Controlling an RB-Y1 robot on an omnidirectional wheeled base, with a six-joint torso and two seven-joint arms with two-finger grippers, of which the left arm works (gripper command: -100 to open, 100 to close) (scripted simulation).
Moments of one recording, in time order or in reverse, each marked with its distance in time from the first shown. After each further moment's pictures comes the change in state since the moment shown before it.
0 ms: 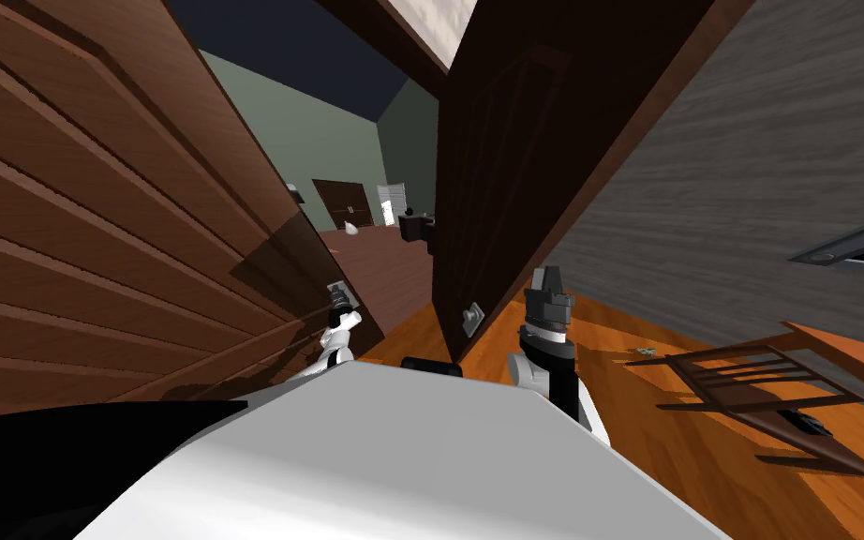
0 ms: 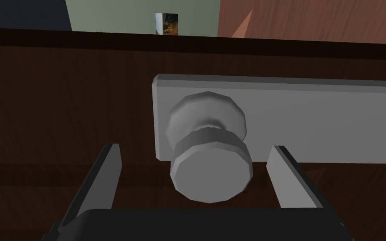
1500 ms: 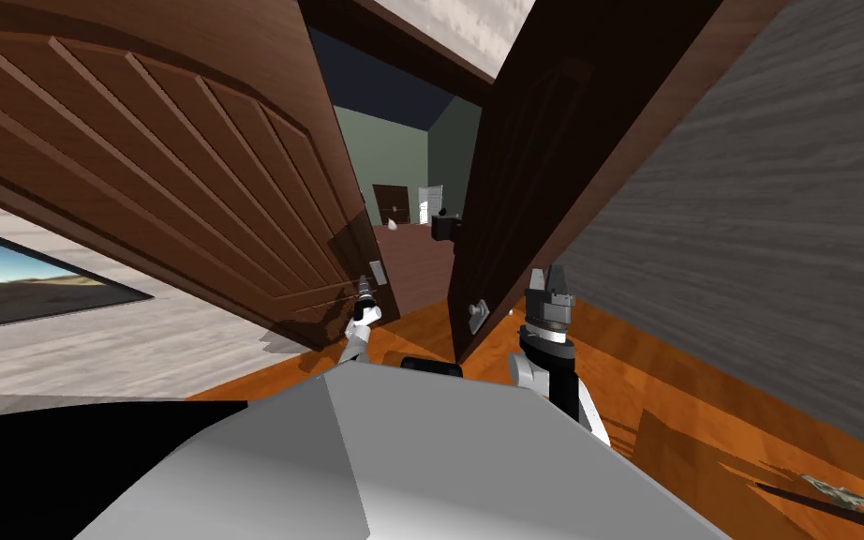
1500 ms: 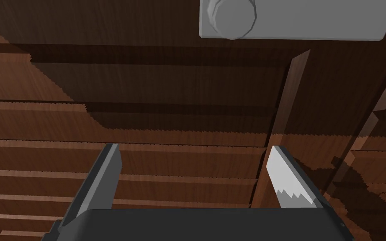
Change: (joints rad) arm 0.002 -0.169 -0.181 -0.180 -0.065 0.014 -0.052
